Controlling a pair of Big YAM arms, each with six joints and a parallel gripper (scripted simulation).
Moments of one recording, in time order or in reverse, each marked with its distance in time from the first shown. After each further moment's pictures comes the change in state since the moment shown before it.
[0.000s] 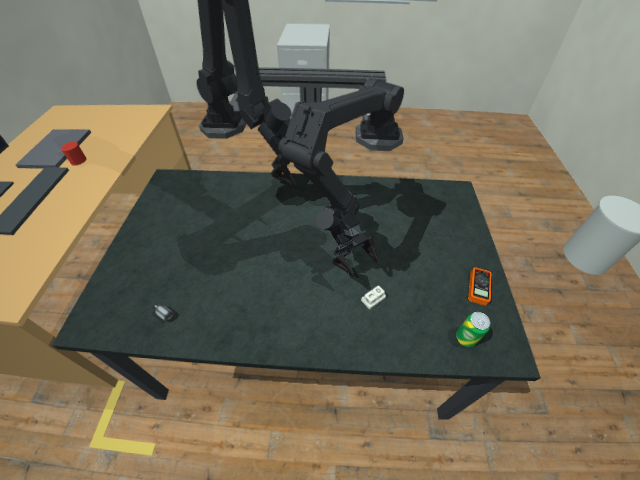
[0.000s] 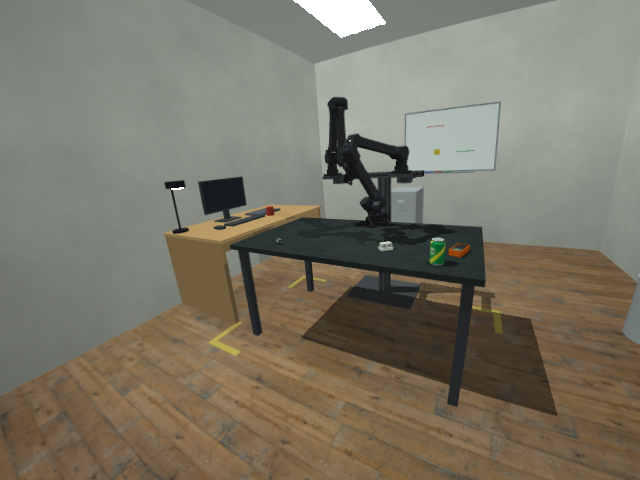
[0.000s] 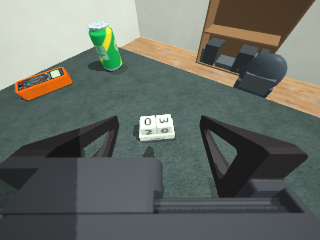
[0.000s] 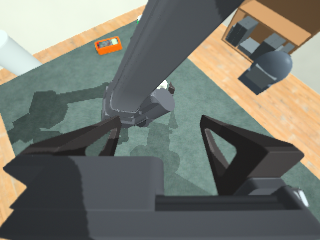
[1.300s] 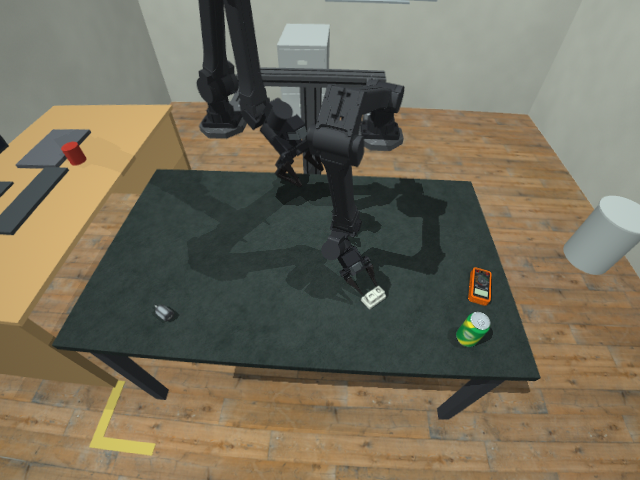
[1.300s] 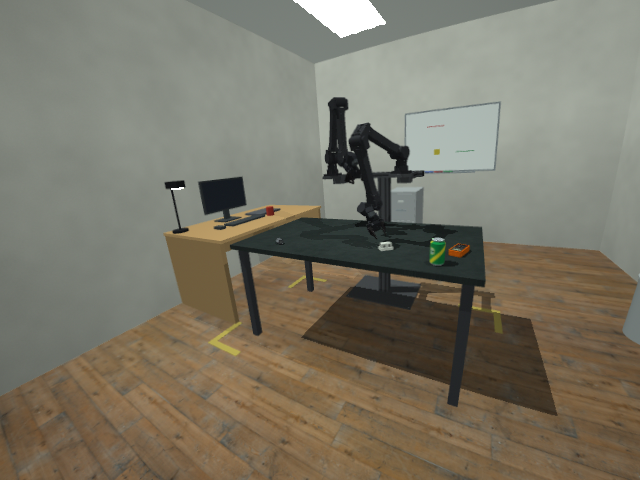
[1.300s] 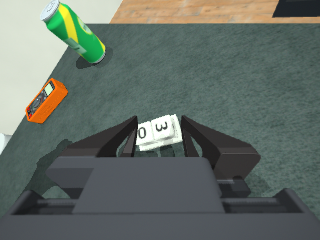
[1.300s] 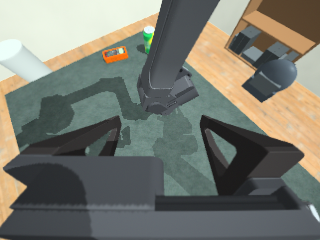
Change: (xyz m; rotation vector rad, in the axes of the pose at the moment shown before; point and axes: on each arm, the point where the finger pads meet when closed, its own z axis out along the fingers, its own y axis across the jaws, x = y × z) left arm 0.023 -0.018 0.065 -0.040 0.285 0.352; right arm -0.013 0.007 0.005 -0.030 -0.049 0.002
